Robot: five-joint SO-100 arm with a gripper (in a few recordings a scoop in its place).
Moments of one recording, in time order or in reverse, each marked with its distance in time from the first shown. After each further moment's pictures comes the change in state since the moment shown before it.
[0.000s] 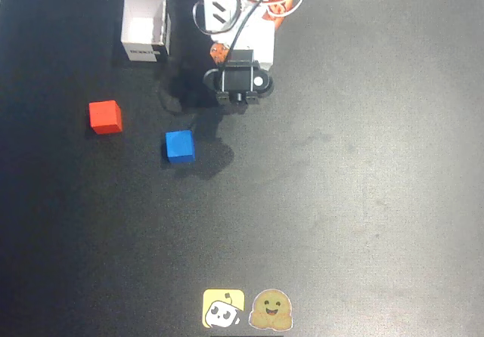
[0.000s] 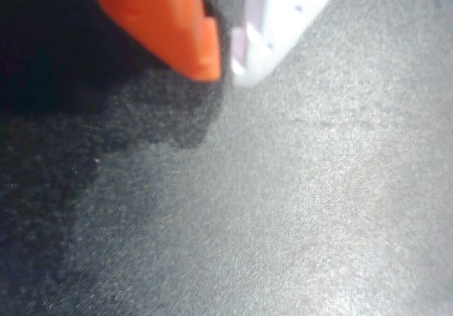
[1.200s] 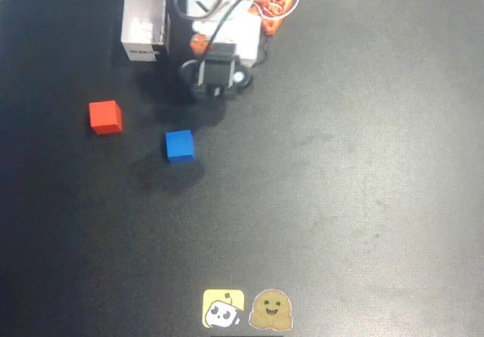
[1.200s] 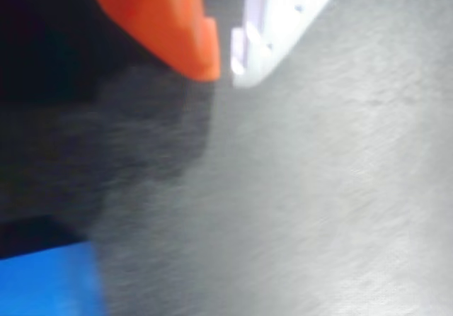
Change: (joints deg) arm 11.8 -20.7 -19.3 -0.2 -8.0
